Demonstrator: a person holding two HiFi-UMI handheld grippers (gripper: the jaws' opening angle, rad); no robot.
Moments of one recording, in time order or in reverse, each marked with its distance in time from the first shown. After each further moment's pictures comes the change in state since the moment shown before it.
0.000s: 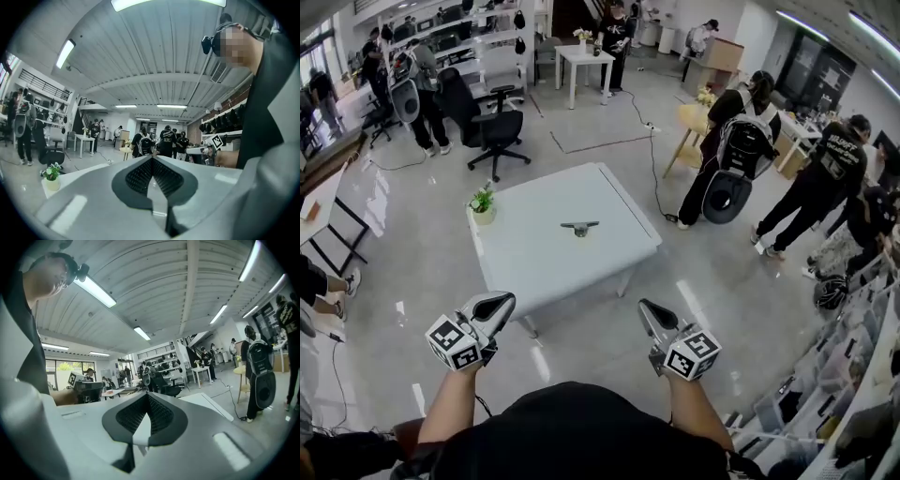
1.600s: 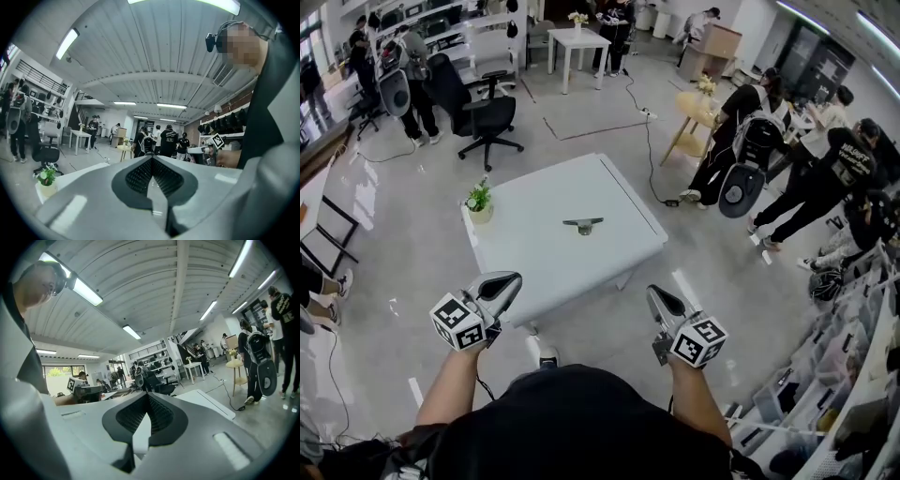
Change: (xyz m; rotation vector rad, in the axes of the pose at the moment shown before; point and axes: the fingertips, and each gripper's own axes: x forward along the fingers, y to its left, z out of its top) left arm 0.033 0.099 -0.008 -0.031 0.009 -0.067; right arm 0.074 -0.031 0.000 0.096 0.009 -0.093
